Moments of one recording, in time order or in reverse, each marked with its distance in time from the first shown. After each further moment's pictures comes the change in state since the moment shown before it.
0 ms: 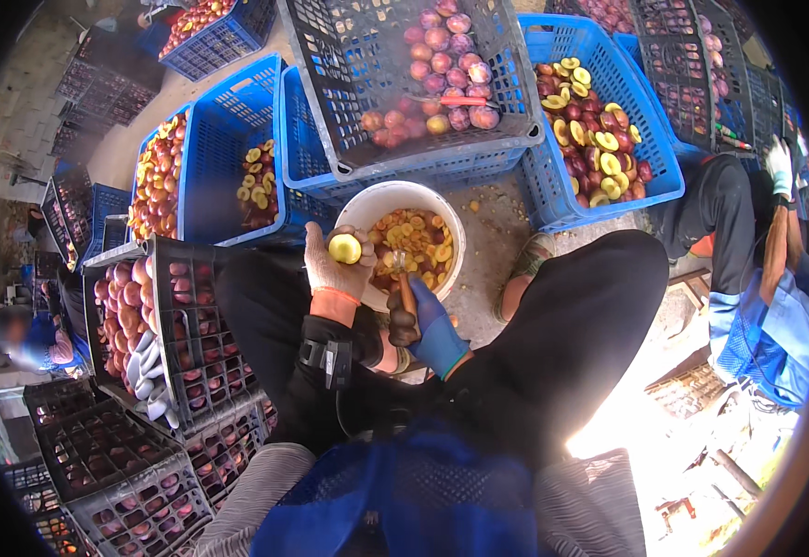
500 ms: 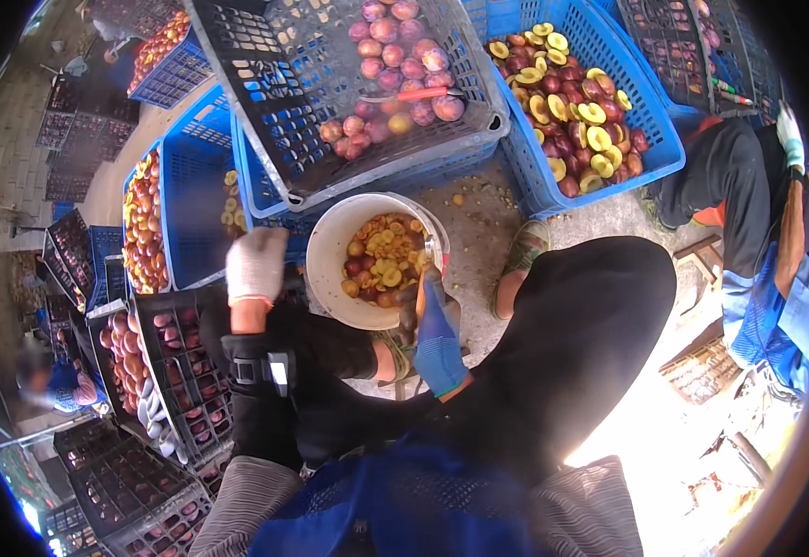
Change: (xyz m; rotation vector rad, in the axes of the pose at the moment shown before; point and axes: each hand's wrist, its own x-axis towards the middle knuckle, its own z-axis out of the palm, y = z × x) left_hand 0.023 0.055 0.041 2.130 0.211 0.769; right_hand -0.025 -0.043 0.005 -0.103 0.436 -0.515
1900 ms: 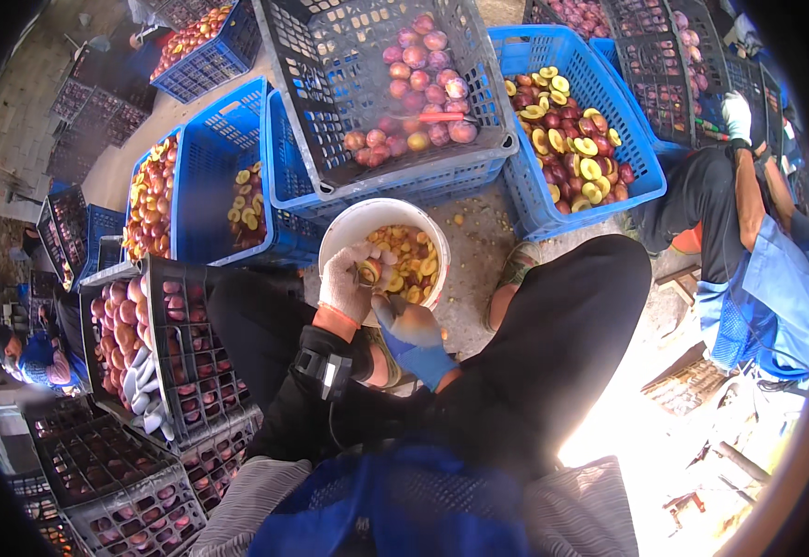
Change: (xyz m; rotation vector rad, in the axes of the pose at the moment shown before) left_hand -0.071 0.036 0.042 -1.833 -0.426 -0.536; right_hand -0.017 0.045 0.006 -1.152 -0.124 -0.686
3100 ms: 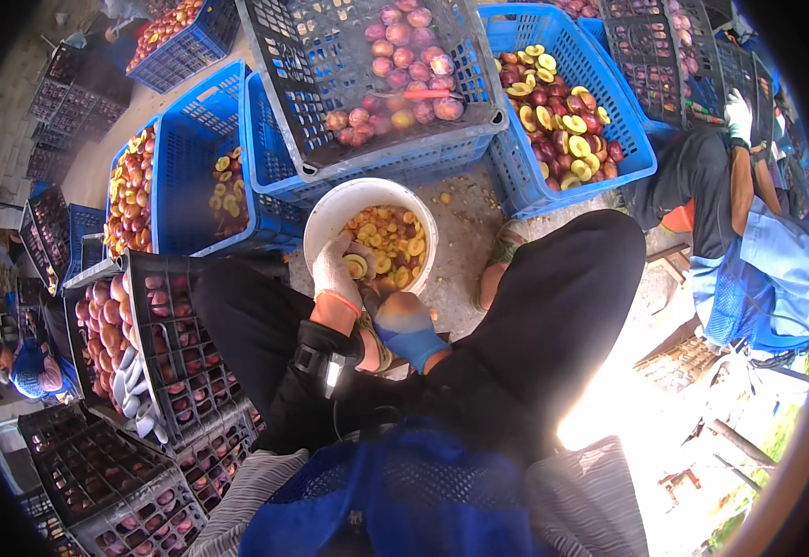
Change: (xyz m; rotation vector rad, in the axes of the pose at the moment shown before) left_hand 0.008 -0.019 -0.010 0.139 0.361 0.020; right_hand 0.001 0.018 0.015 -0.241 -0.105 -0.088
